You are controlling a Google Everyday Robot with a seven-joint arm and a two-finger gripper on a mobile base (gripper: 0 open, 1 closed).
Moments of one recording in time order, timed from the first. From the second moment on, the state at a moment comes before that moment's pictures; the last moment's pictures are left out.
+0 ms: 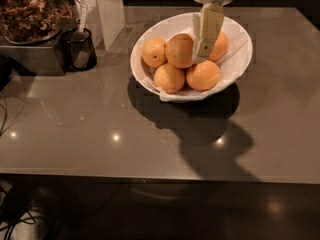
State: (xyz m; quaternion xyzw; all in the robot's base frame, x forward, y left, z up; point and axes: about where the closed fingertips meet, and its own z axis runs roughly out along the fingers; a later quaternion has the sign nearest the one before) arm 0.583 -0.070 1.010 -0.76 0.61 0.02 0.24
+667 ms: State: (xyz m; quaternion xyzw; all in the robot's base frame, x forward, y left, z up) arm 0.591 -0.067 1.003 -0.75 0.61 0.02 0.25
